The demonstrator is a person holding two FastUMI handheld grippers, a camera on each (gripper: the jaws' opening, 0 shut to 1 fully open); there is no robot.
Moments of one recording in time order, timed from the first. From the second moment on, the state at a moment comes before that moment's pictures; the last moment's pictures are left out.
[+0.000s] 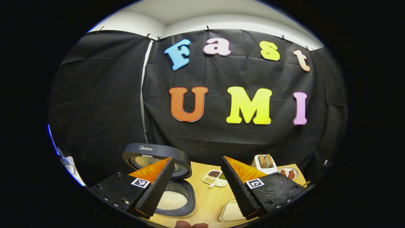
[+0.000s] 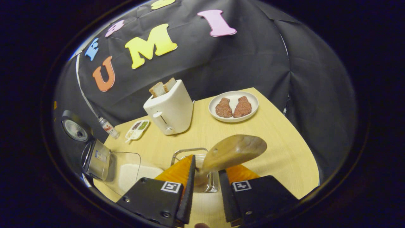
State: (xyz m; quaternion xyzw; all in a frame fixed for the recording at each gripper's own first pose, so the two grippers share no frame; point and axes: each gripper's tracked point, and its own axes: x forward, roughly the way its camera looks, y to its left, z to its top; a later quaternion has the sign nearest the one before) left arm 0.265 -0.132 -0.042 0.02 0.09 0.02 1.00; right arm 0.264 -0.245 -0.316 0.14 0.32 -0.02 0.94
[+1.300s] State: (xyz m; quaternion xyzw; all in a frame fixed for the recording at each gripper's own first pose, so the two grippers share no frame) left arm 0.168 -0.037 -0.022 0.03 0.06 0.03 1.00; right arm 0.259 -0.079 -0.151 0.02 0.25 0.07 0.96
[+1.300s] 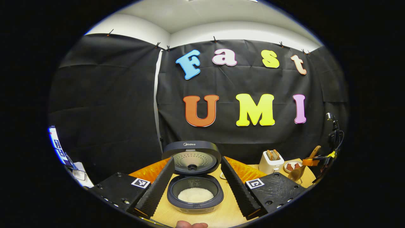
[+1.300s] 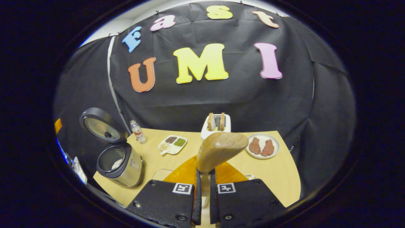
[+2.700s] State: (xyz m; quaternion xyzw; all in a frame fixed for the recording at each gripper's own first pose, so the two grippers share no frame) left arm 0.106 0.010 -0.046 0.02 0.11 0.10 0.99; right arm 0.266 0.057 -0.313 0.12 0.39 0.17 0.90
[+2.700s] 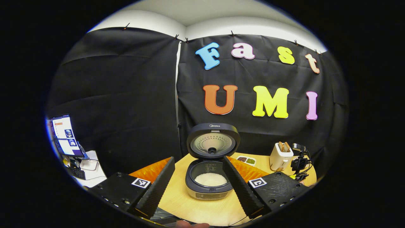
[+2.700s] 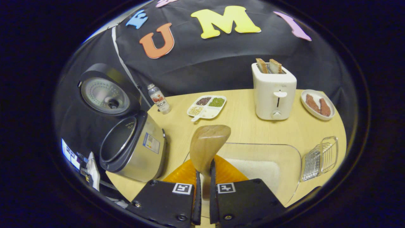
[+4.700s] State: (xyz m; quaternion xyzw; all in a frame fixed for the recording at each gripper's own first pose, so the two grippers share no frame) left arm 0.092 0.046 -0.052 -0.02 0.12 0.07 0.99; right arm 0.288 0.149 -0.093 0.42 0.29 0.23 0.83
